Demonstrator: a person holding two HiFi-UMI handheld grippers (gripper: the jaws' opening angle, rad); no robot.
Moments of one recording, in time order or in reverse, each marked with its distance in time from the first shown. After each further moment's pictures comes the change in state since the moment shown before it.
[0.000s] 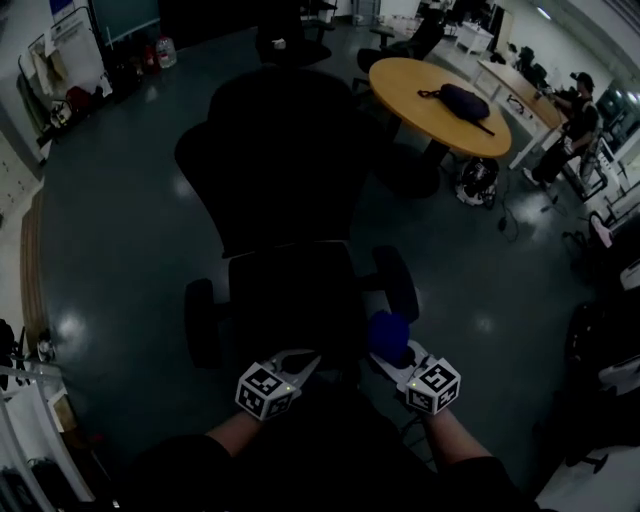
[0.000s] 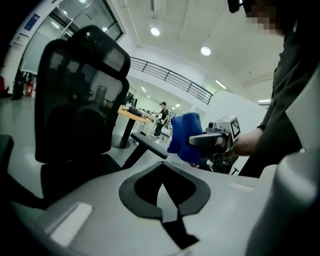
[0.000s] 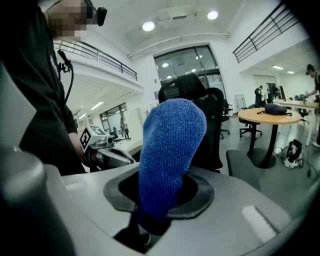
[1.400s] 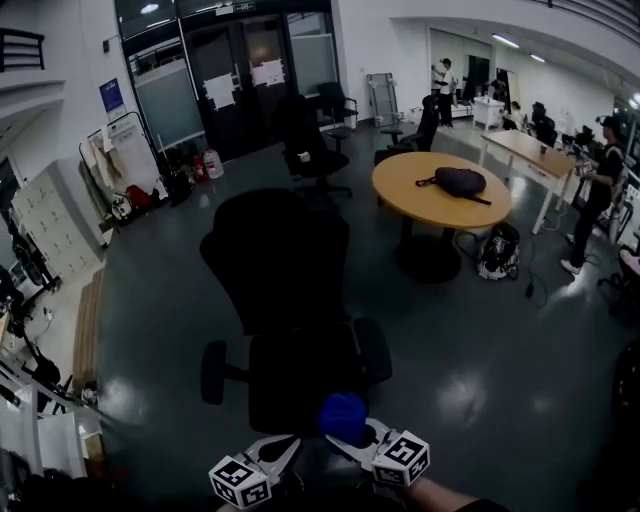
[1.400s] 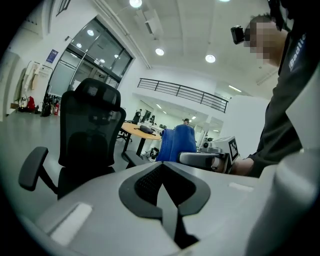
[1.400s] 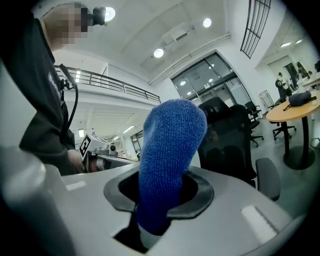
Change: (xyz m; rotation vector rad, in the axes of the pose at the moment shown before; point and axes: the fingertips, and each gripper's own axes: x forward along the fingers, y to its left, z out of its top) left arm -0.051 -0.204 0.042 0.018 -0.200 0.256; right arm -0.131 0.110 0.028 0.007 -0.232 0.368
